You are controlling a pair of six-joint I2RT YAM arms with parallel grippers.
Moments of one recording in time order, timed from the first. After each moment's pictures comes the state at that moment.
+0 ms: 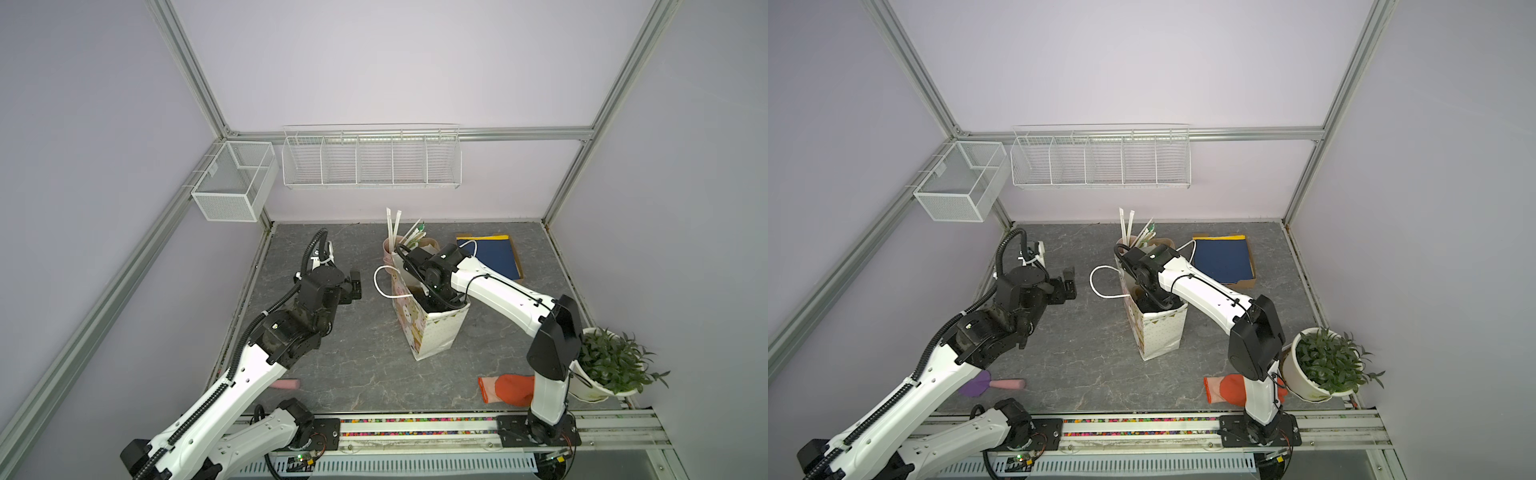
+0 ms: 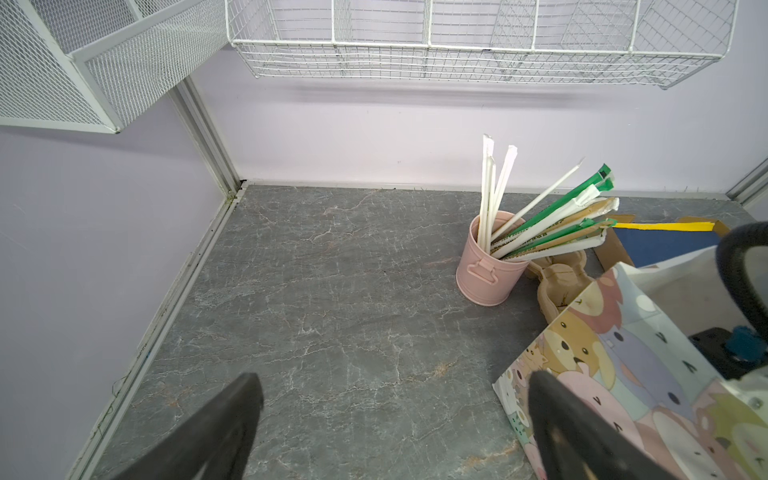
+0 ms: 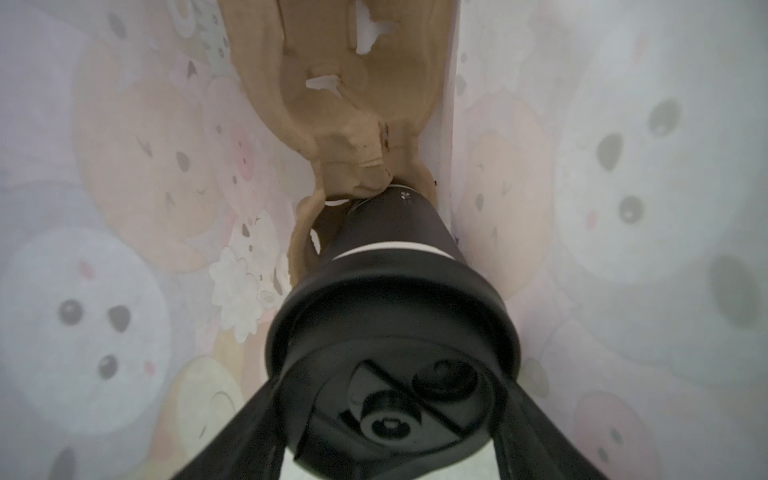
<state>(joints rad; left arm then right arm) -0.71 0.95 1.06 -0.58 -0.60 -0.32 0.82 1.90 1.76 -1.43 0.02 0.51</state>
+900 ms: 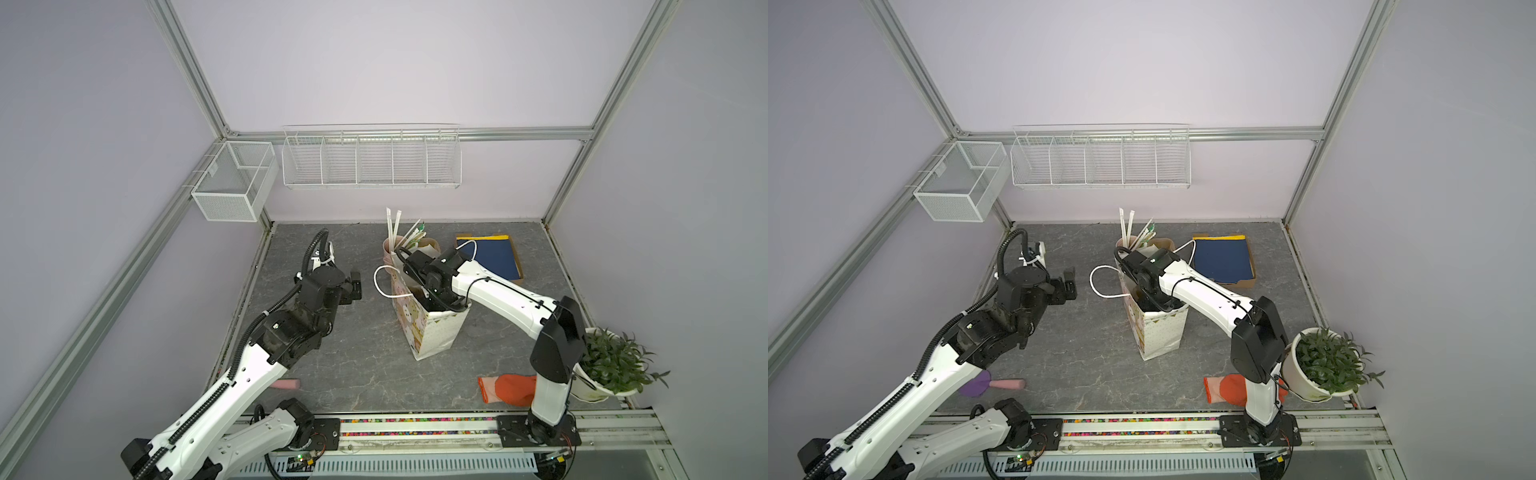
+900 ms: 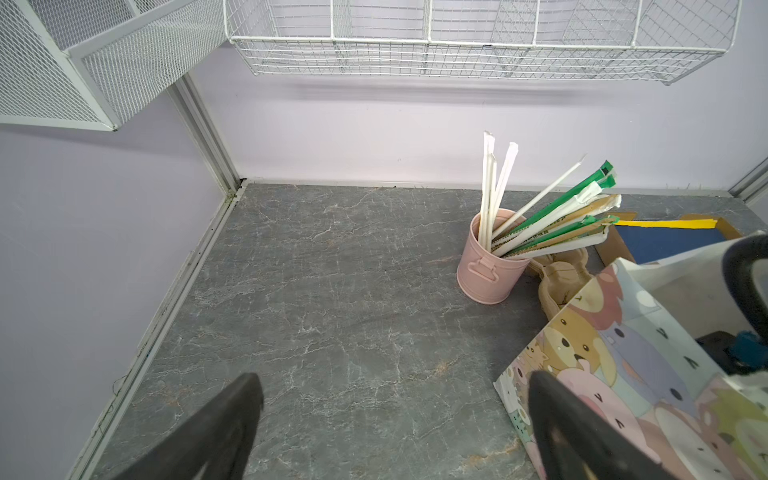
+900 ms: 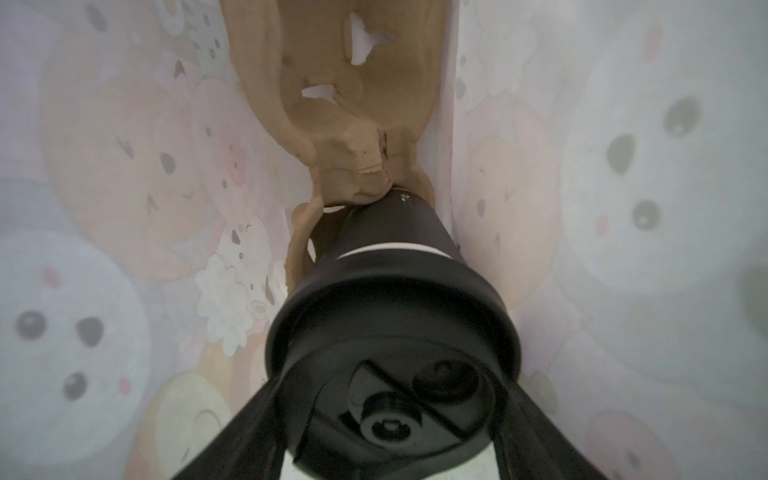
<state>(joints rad) -0.71 0.95 1.06 -0.58 -0.60 -0.32 0.84 1.89 1.71 -1.39 0.04 0.51</state>
